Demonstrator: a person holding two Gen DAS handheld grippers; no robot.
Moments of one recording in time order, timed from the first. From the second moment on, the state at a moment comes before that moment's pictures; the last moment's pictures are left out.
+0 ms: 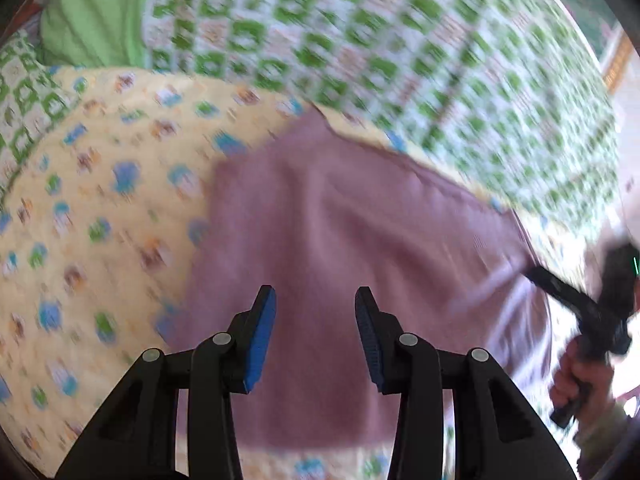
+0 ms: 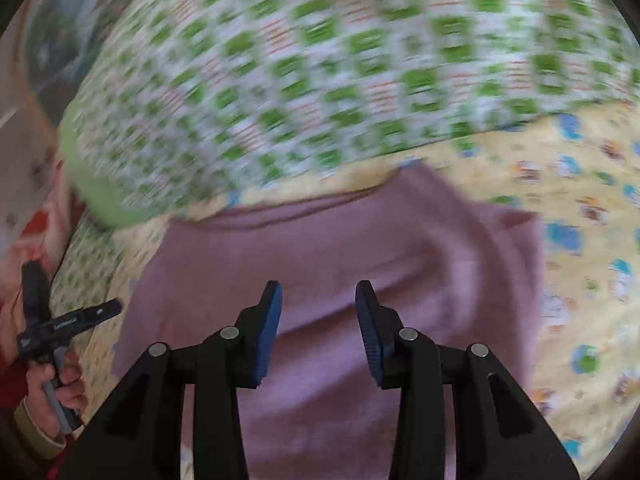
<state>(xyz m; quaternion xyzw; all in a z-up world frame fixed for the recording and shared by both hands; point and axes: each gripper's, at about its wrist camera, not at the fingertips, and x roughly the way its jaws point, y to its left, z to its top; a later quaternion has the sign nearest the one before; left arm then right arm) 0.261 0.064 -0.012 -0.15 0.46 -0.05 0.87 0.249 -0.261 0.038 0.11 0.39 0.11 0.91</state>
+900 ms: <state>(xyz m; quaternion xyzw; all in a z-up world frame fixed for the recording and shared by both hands) 0.177 0.125 -0.073 -0.33 0.53 0.05 0.78 0.212 -0.266 0.019 0.17 0.39 0.06 0.90</state>
